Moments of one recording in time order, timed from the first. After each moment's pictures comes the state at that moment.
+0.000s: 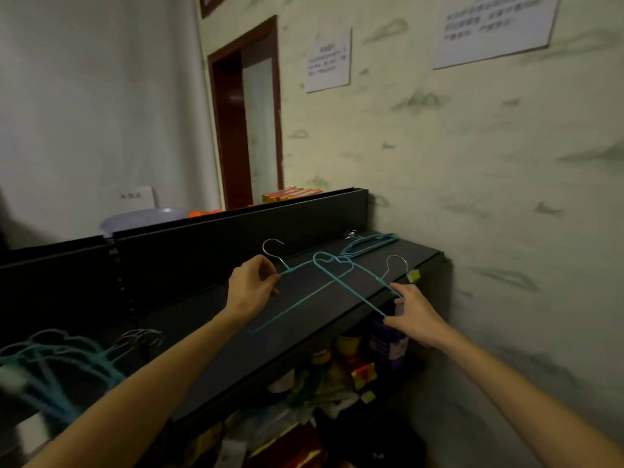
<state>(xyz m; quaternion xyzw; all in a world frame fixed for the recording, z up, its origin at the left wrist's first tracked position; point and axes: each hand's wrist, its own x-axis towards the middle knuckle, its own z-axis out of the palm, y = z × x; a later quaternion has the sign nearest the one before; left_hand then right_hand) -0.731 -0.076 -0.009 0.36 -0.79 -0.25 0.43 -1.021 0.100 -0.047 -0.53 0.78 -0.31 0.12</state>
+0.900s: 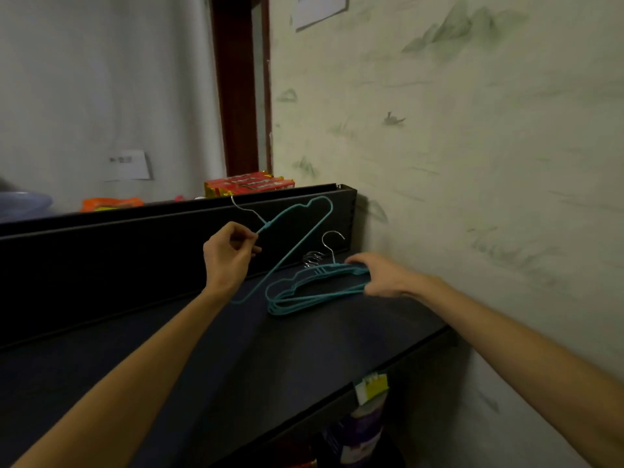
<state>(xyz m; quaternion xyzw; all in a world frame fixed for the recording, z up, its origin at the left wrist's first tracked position) -1.059 -0.310 -0.021 0.40 -0.67 -0.22 0.59 -1.353 -0.216 0.004 -0.71 0.69 -0.09 0.12</state>
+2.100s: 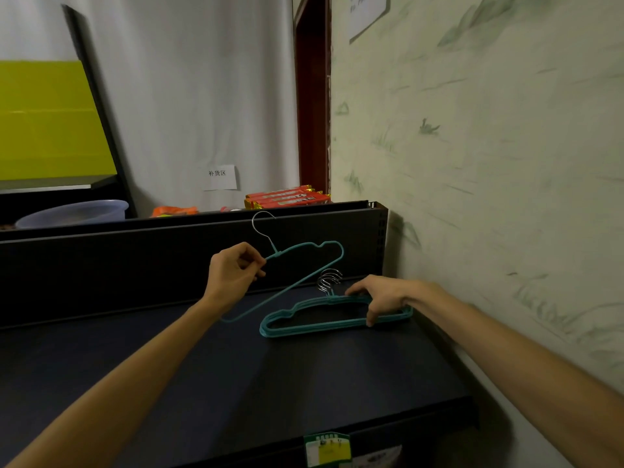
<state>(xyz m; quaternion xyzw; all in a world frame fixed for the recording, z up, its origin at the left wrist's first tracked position) -1.088 -0.306 -0.023 0.49 -0.69 -0.11 0.52 -1.410 -0.326 -0.013 -0.80 0.55 0.05 0.22</state>
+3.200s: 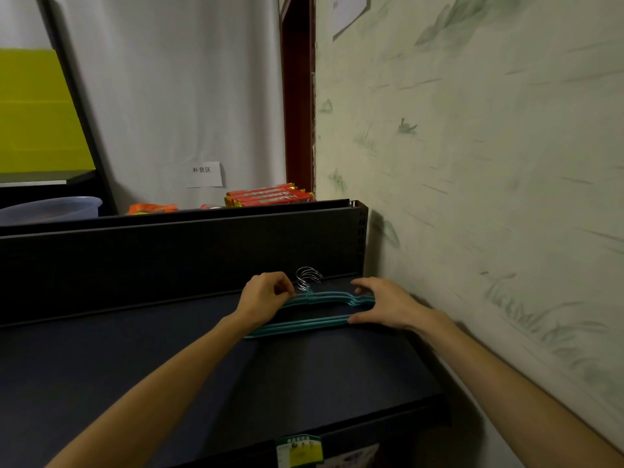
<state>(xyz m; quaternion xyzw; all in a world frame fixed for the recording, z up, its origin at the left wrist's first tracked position) -1.165 -0.327 -0.071 0.52 -0.78 -0.13 0.33 -1.461 -0.300 -0.045 -0.80 0.56 -0.16 0.13</state>
